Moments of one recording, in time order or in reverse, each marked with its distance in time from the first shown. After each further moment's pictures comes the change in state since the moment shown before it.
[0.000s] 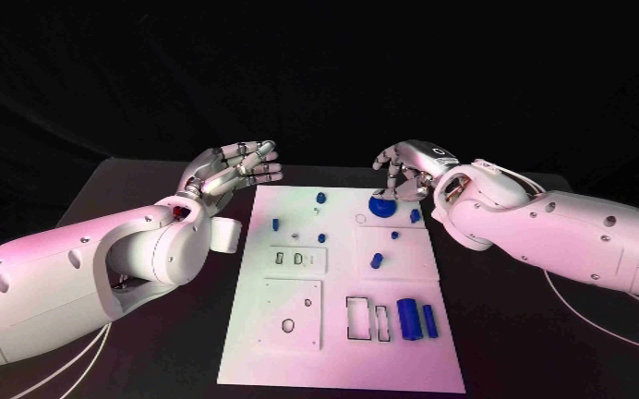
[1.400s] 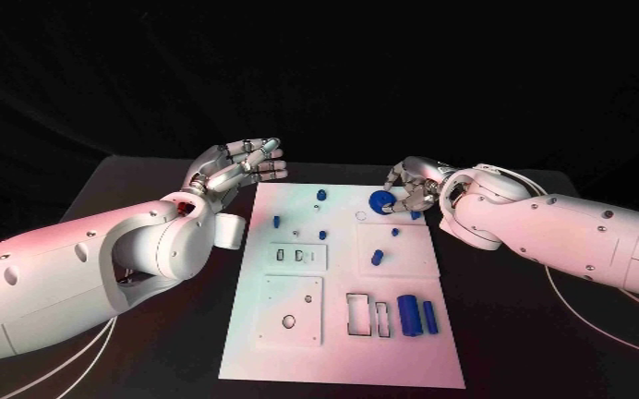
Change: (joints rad) left arm -0.001 0.010 0.000 -0.008 0.006 0.022 -0.009; left_hand 0.000 0.000 0.000 0.000 0.000 0.000 0.000 0.000 0.000 0.000 0.000 0.000 0.000 -0.004 0.004 -0.004 0.000 0.000 0.000 0.000 0.000 -0.002; right arm -0.029 0.025 0.000 -0.078 0.159 0.183 -0.027; right_hand 0.097 0.049 -0.127 0.154 0.058 -0.073 0.001 0.199 0.017 0.244 0.004 0.942 0.895 0.000 0.004 0.139 0.092 -0.050 0.124 0.012 0.200 0.281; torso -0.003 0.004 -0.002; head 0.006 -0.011
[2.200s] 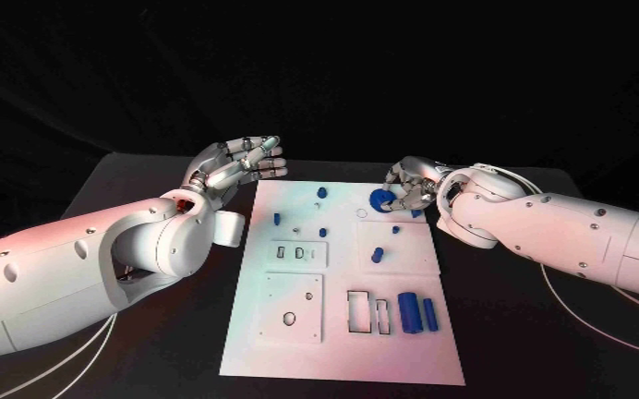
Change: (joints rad) left arm 0.000 -0.003 0.000 0.000 0.000 0.003 -0.004; left_hand 0.000 0.000 0.000 0.000 0.000 -0.004 0.004 0.000 0.000 -0.007 0.000 0.000 0.000 0.000 0.000 -0.004 0.000 0.000 0.000 0.000 -0.004 -0.001; right arm -0.009 0.021 0.000 -0.025 0.009 0.003 0.001; right_hand 0.007 0.015 0.041 -0.003 0.000 0.025 -0.003 0.010 -0.008 0.018 -0.004 0.011 0.000 0.000 0.000 0.000 0.000 0.000 0.005 -0.005 0.006 0.000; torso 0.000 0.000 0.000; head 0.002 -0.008
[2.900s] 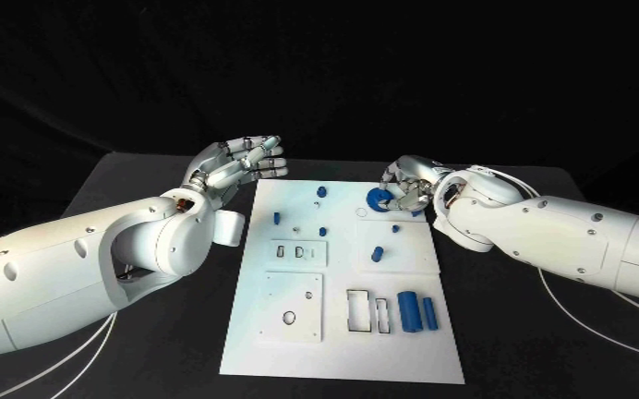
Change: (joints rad) left arm 0.000 0.000 0.000 -0.001 0.000 0.007 -0.008; left_hand 0.000 0.000 0.000 0.000 0.000 -0.003 -0.003 0.000 0.000 -0.003 0.004 0.000 -0.001 0.000 0.000 0.000 0.000 0.000 0.000 0.000 0.000 -0.001; right arm -0.009 -0.001 -0.002 0.028 -0.051 -0.062 0.012; right_hand -0.003 0.002 0.229 0.000 -0.048 0.118 -0.011 -0.023 -0.022 0.018 -0.039 0.032 0.000 0.000 -0.033 0.000 0.000 -0.015 0.023 -0.023 0.020 0.000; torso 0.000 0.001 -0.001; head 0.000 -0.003
